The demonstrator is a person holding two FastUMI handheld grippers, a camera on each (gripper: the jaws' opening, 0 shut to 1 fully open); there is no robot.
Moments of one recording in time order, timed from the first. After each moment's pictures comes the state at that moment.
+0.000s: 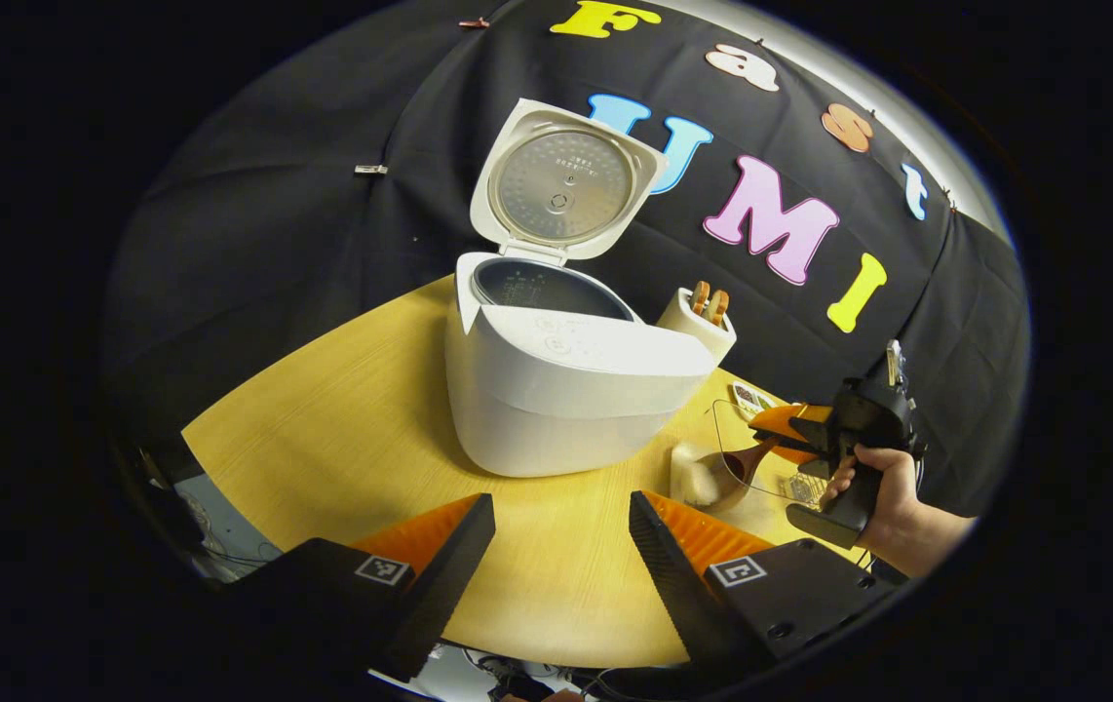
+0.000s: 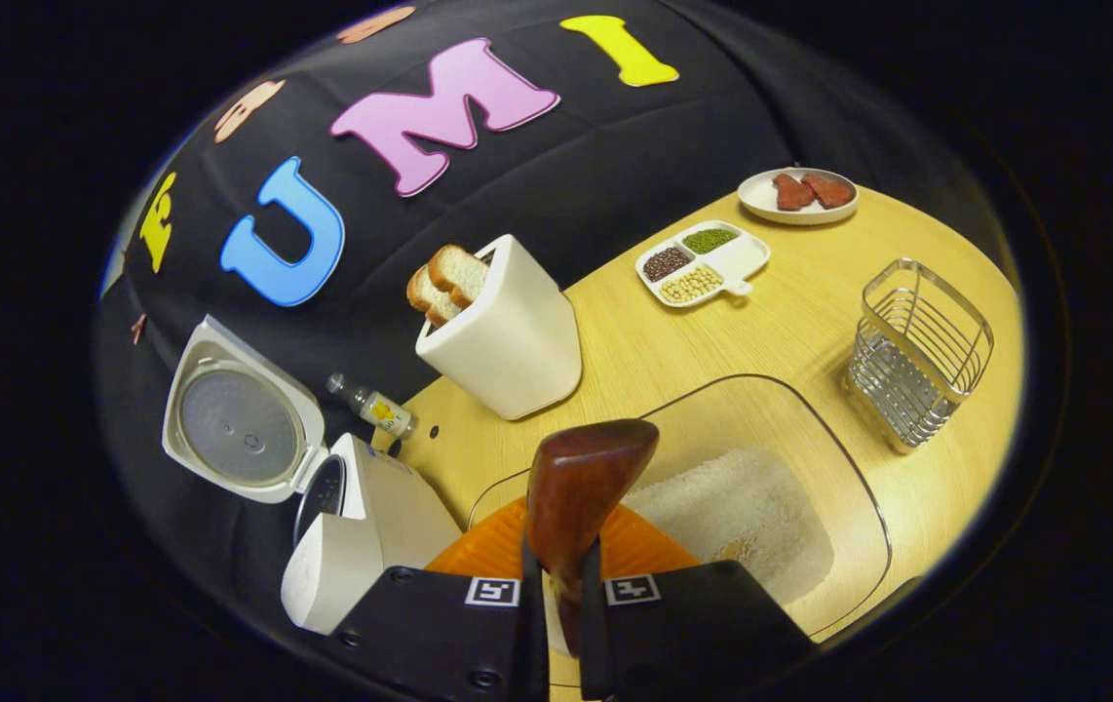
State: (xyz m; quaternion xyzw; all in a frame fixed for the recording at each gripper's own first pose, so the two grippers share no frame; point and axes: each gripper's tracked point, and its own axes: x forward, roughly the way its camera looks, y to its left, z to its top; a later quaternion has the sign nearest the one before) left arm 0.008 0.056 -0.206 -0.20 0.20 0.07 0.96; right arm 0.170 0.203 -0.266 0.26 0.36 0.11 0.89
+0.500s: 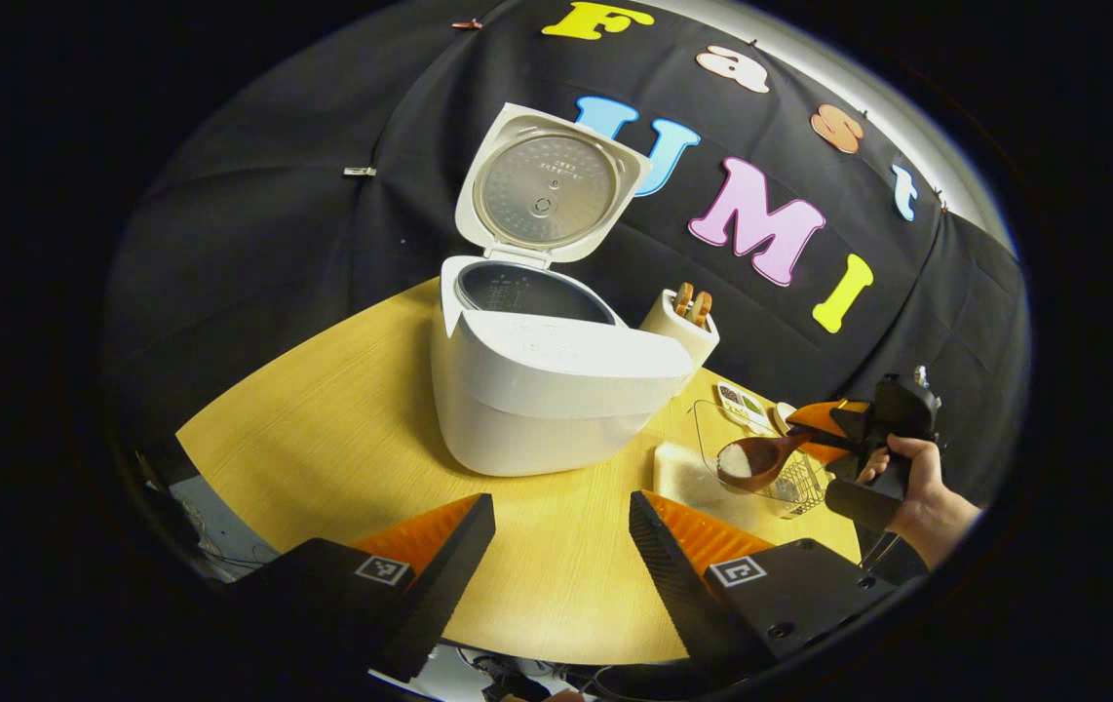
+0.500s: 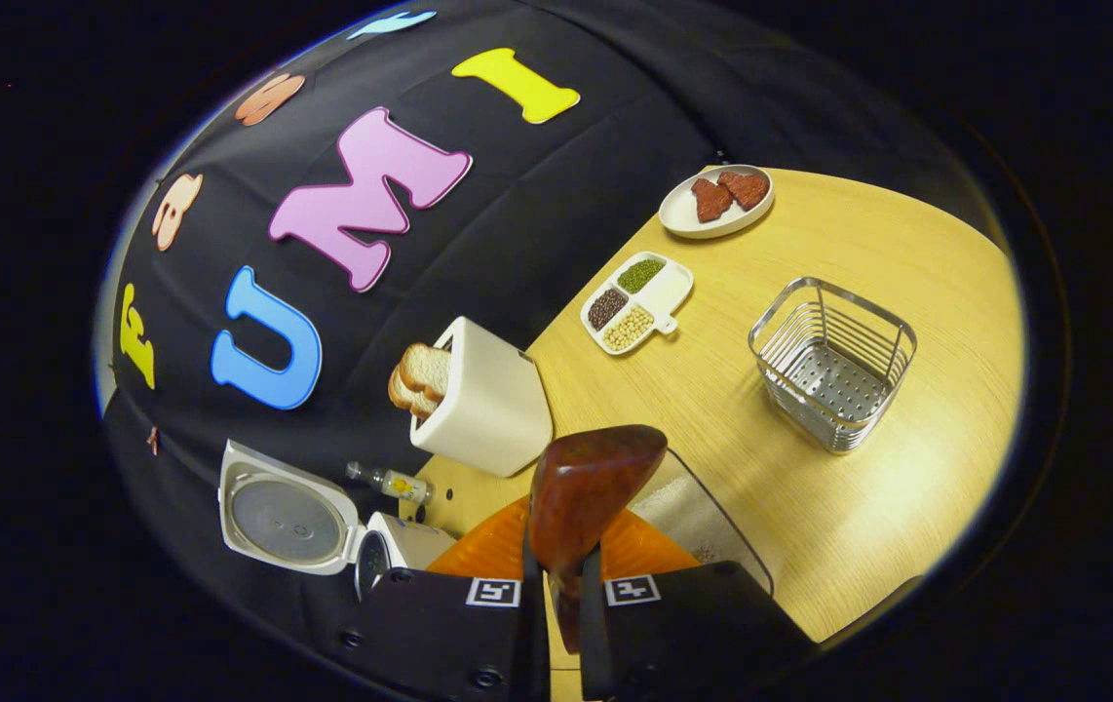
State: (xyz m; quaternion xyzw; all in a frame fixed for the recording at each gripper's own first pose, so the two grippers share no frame) left arm 0.005 0.047 -0.195 -0.19 0.20 0.05 0.96; right arm 0.186 0.135 -0.206 0.36 0.32 0.04 0.88
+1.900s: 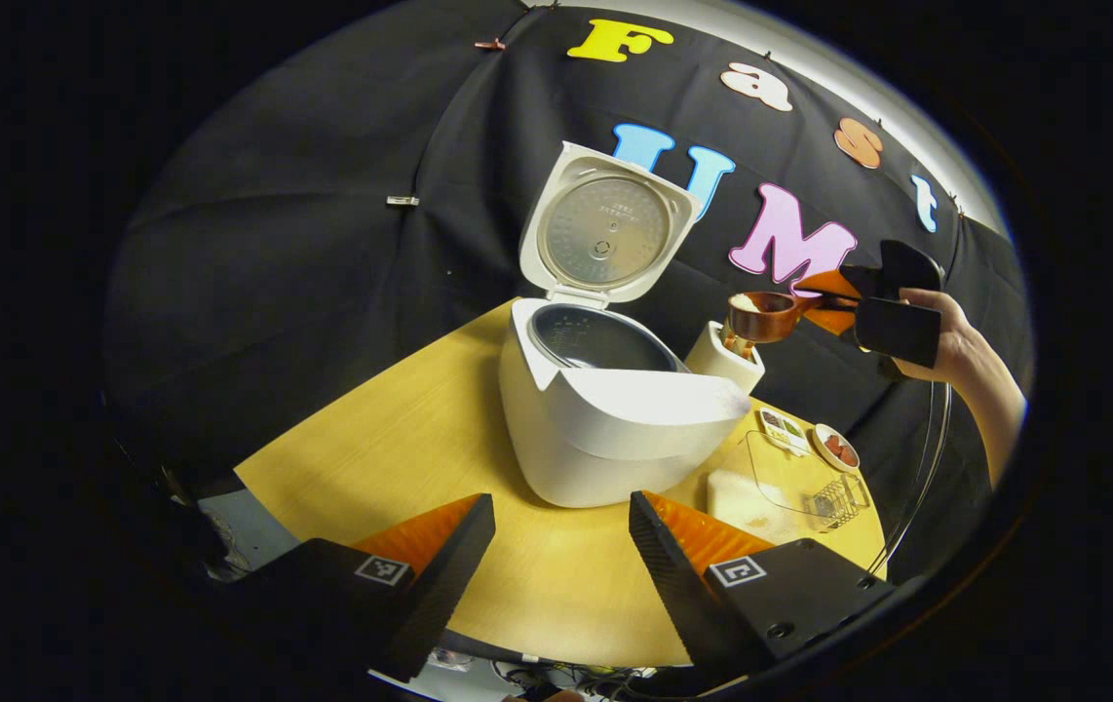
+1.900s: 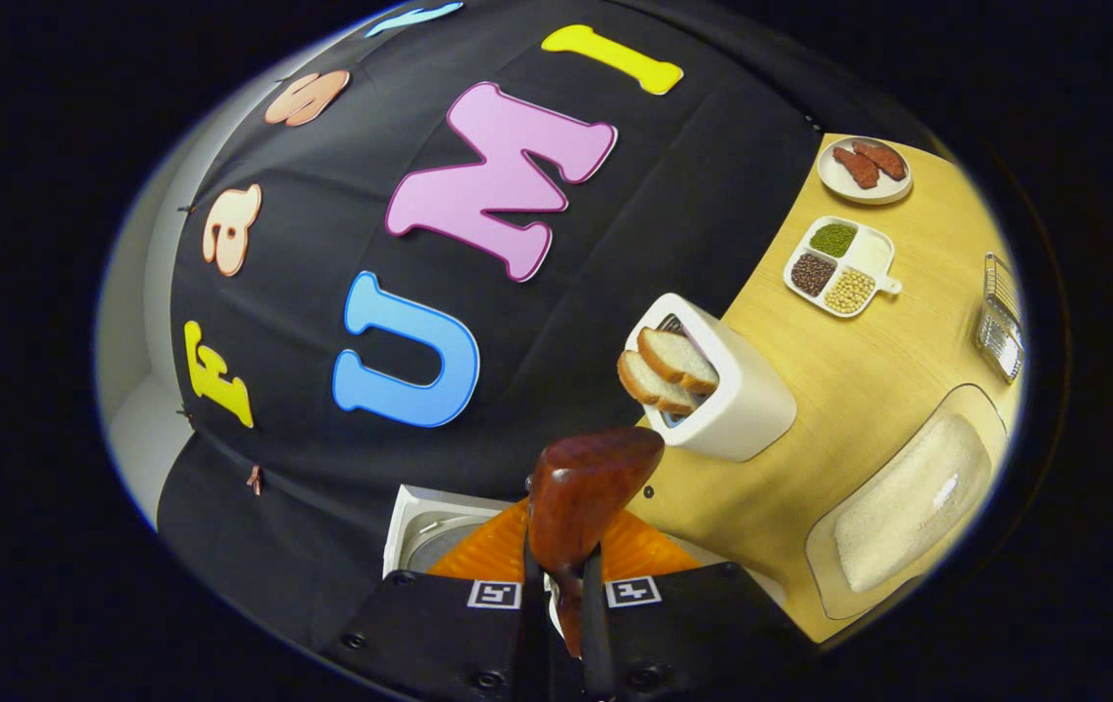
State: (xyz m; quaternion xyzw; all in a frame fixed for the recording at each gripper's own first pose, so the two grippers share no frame) left arm -0.021 0.127 -0.183 -0.18 0.17 0.12 0.96; right arm 0.234 0.364 -0.064 0.43 0.30 0.18 0.83
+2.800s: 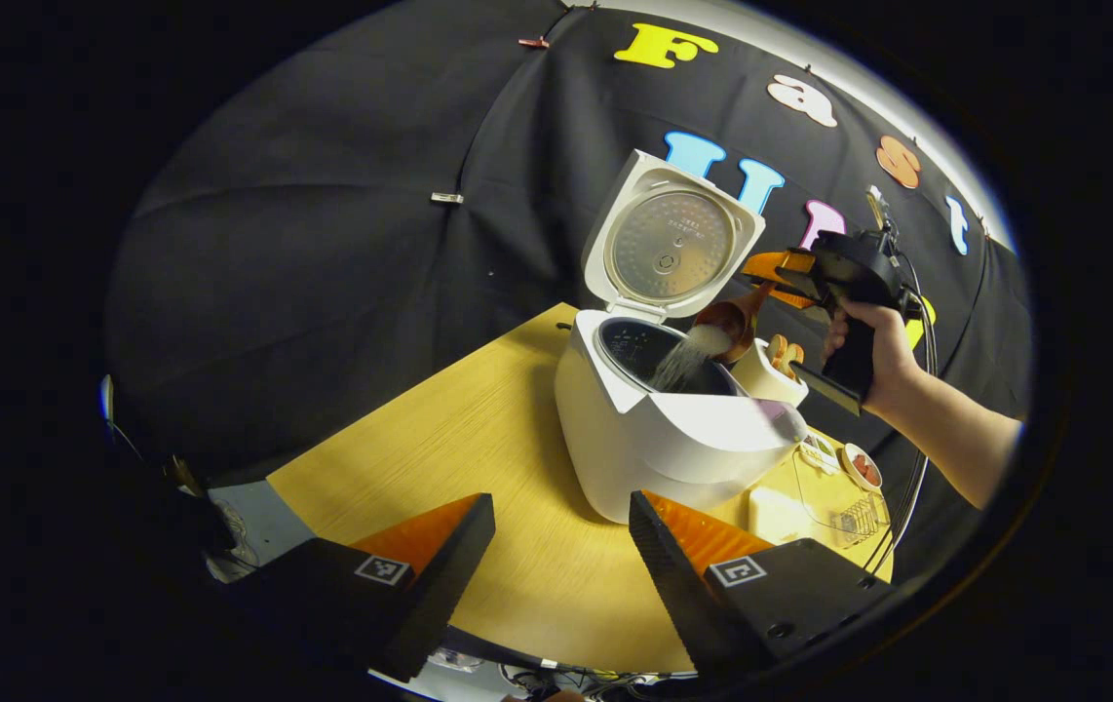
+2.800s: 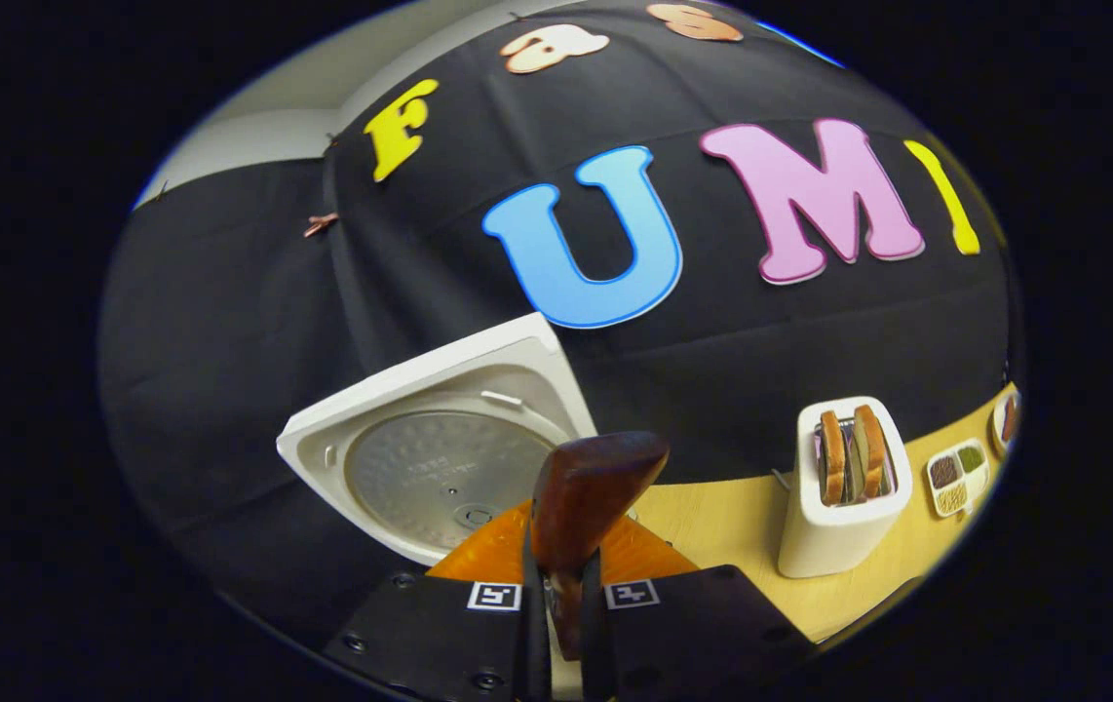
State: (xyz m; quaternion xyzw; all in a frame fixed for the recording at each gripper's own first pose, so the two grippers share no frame) left arm -0.025 0.181 -0.181 -0.20 0.17 0.16 0.95; right arm 0.197 0.522 -0.093 0.07 0.14 0.40 0.91
